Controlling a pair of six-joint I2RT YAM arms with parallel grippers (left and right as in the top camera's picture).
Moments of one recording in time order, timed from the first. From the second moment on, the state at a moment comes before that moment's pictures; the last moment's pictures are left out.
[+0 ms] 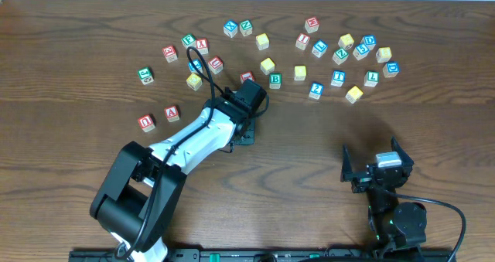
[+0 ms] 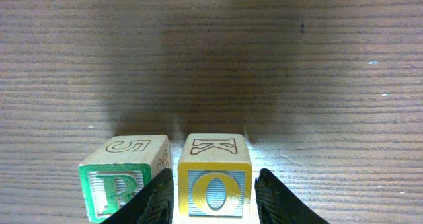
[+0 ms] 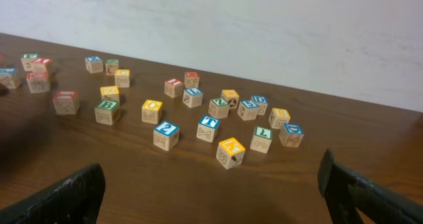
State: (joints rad) left arm -0.59 1.83 1.14 -0.68 -0.11 -0.54; right arm 0.17 0.01 0.01 -0.07 0.06 -0.12
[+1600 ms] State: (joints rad) left arm -0.59 1.83 1.14 -0.54 -0.20 -0.47; right arm 0.17 0.01 0.01 -0.07 0.06 -0.12
